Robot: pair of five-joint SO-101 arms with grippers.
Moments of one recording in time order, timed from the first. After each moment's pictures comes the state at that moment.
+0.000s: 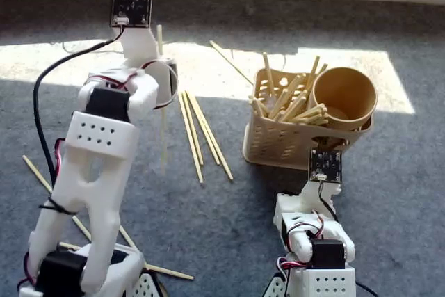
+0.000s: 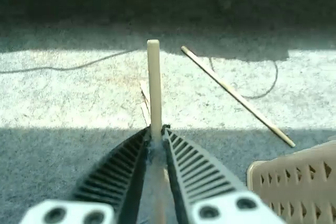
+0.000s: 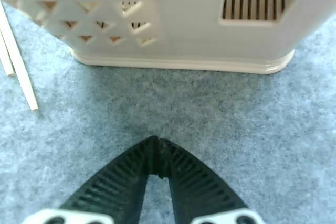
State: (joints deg) left arm 7.2 -23.7 15.6 53.8 14.6; right arm -4.1 -104.1 96.0 70.1 -2.9
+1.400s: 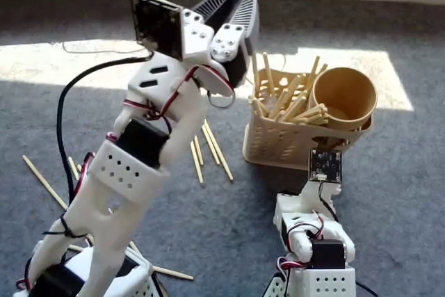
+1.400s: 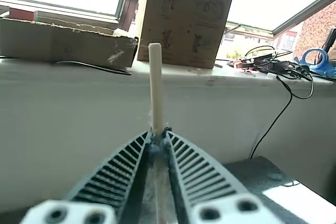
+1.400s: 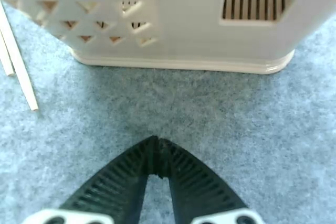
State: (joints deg) left arm 26.7 -28.2 16.1 13.2 14.6; right arm -4.1 -104.1 96.0 70.1 -2.9
